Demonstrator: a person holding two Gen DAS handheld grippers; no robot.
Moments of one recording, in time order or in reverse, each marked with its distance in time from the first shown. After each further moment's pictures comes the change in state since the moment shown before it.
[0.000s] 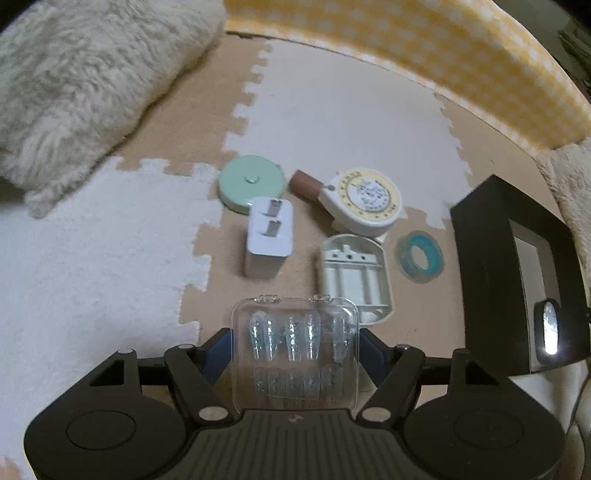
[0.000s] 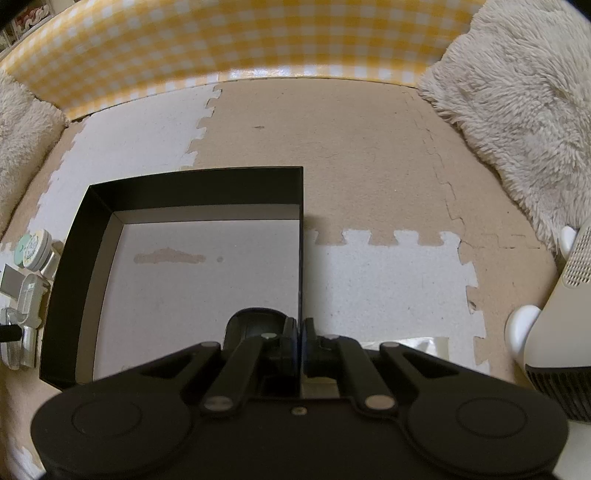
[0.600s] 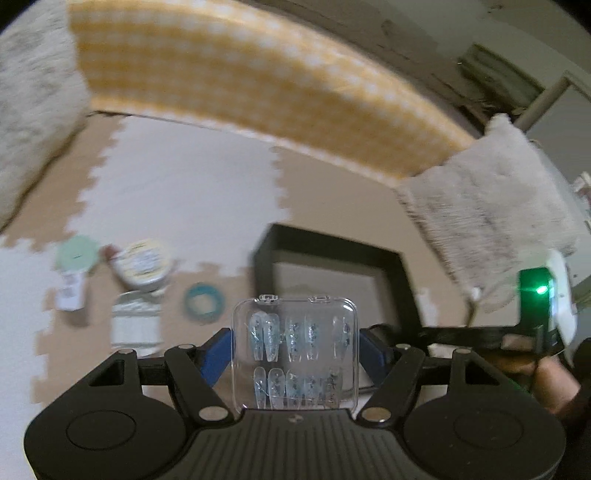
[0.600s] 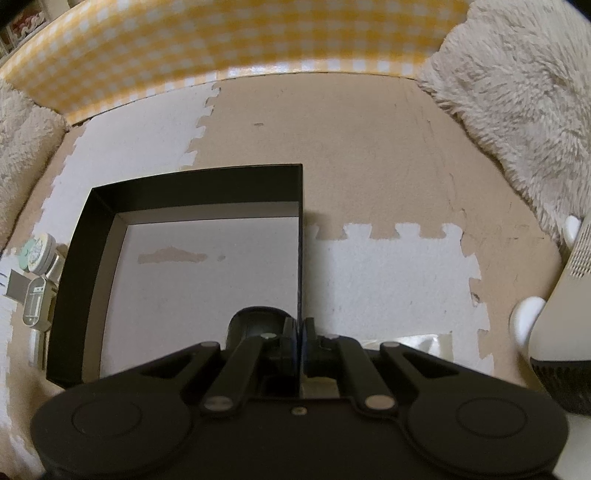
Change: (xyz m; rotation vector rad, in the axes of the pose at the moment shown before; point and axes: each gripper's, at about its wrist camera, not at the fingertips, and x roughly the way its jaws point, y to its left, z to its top) left arm -0.071 -0.124 -0.008 0.089 -0.166 -0.327; right arm 0.000 -0.006 0.000 0.032 0.016 0.031
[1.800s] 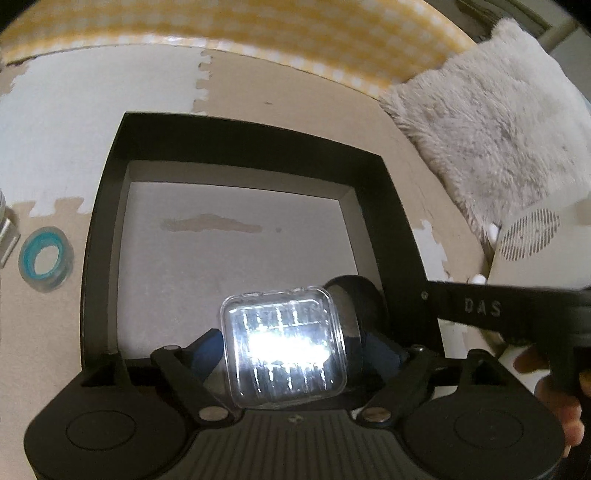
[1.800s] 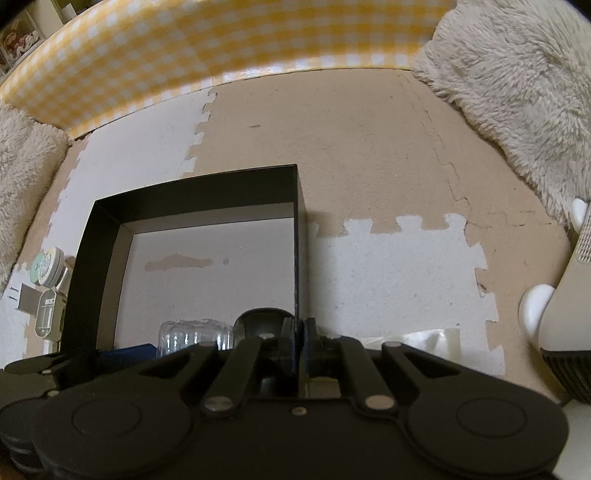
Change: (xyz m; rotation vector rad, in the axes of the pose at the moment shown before) left arm 0.142 -0.060 -0.029 0.063 0.199 0.010; right arm 0.000 -0.008 0.000 0.050 0.002 0.043
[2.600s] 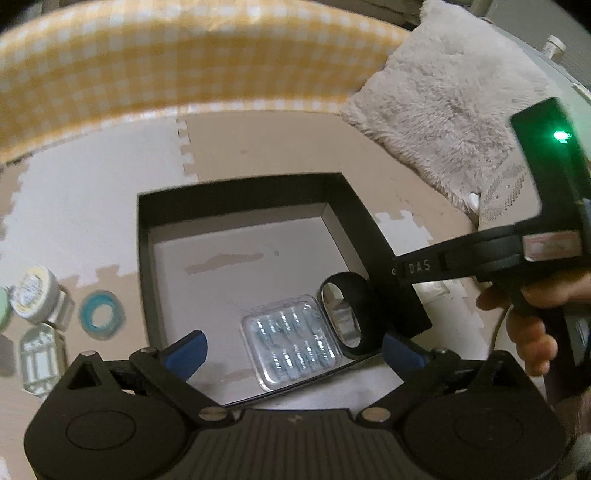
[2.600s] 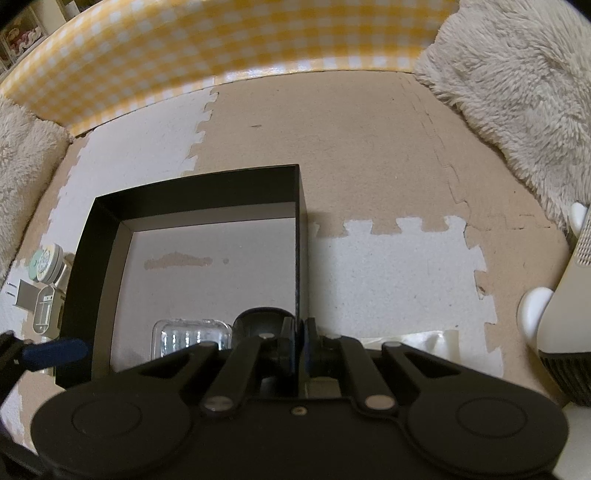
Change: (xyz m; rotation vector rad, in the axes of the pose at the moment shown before) left arm -0.054 -0.018 -0.017 0.253 -0.097 0.089; right arm 0.000 0.001 -0.001 -0.012 -0.005 -0.006
